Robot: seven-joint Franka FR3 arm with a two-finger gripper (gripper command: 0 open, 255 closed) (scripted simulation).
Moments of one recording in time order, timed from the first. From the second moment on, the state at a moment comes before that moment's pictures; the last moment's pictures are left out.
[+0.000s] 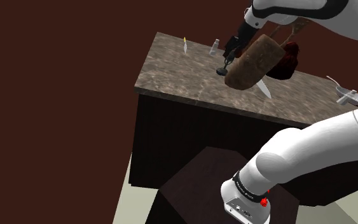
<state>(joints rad) -0.12 -0.43 -0.39 -2.10 -0.14 1.94 -0.37</state>
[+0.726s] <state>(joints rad) -0.13 -0.23 -0.53 -1.95 -0.09 2.05 -0.53</state>
